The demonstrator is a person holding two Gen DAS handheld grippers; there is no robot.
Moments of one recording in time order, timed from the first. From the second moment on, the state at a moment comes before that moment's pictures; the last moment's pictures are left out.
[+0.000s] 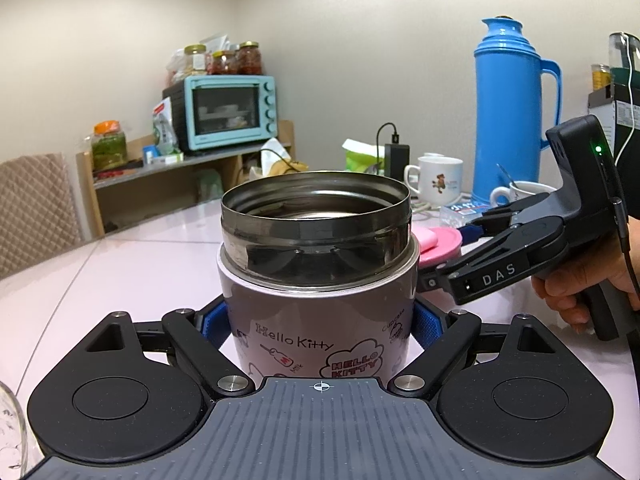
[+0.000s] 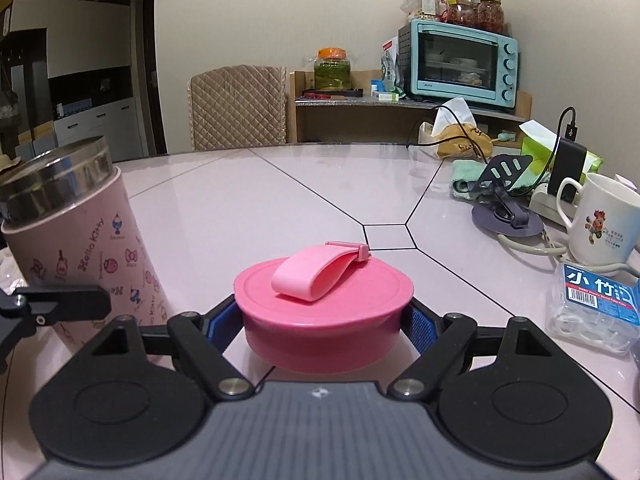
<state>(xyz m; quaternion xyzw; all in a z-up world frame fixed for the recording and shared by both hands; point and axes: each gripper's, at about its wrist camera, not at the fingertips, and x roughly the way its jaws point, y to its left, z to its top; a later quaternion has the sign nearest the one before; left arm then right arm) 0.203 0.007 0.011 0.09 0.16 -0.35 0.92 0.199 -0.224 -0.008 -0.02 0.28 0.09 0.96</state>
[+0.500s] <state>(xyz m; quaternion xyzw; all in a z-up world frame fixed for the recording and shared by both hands) 0.204 0.006 0.011 0.09 0.16 -0.35 0.92 0.201 -0.226 -0.014 -0.03 0.30 0.09 0.95</state>
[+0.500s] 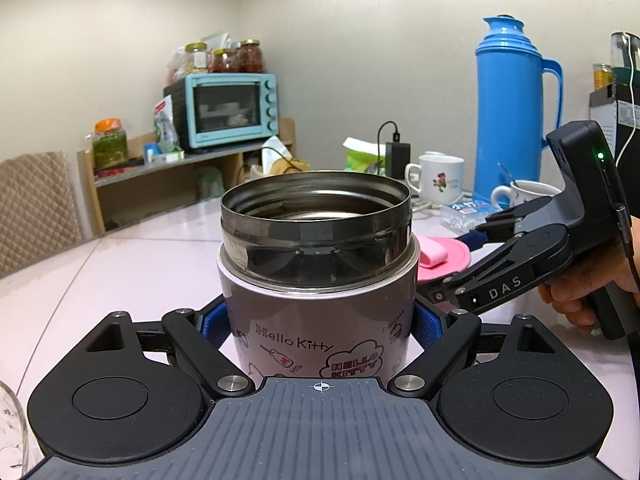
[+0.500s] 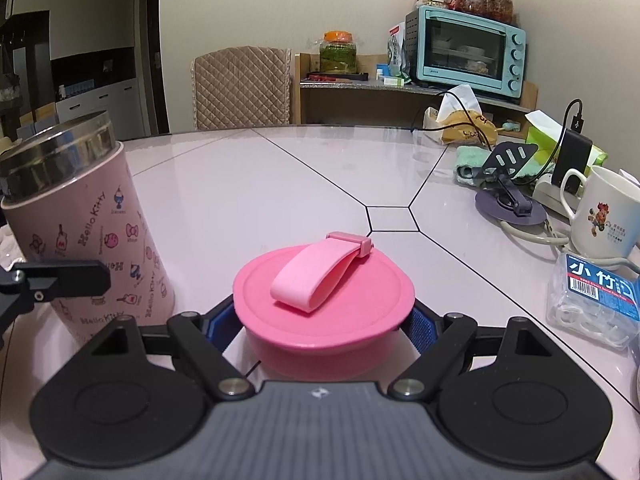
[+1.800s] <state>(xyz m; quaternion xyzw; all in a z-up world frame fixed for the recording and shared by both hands) 0.201 -0.003 0.007 0.13 0.18 -0.32 0.92 0.190 -0.234 -0.014 -0.01 0.30 0.10 0.95</state>
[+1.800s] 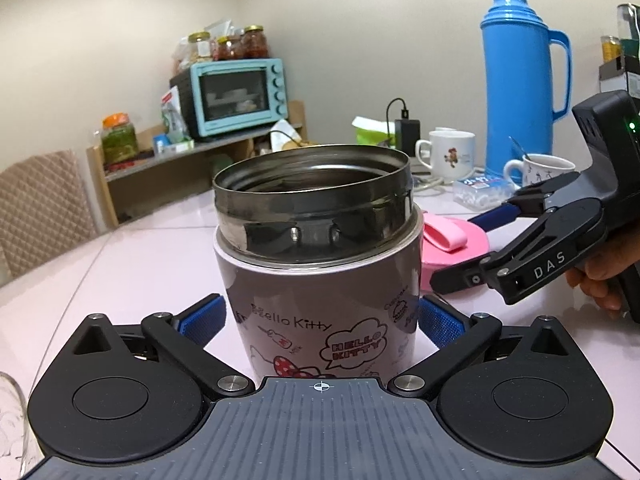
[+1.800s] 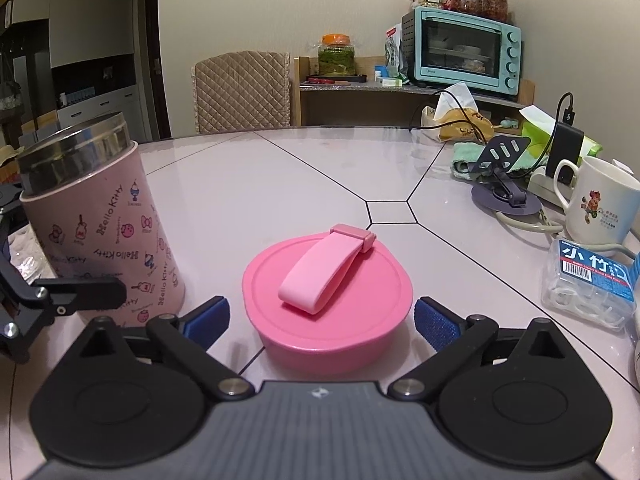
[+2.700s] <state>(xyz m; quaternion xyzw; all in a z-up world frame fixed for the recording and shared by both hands) 0.171 -0.022 0.011 0.16 0.24 -0.21 0.94 0.171 -0.240 -0.002 0.00 0.30 0.12 0.95</state>
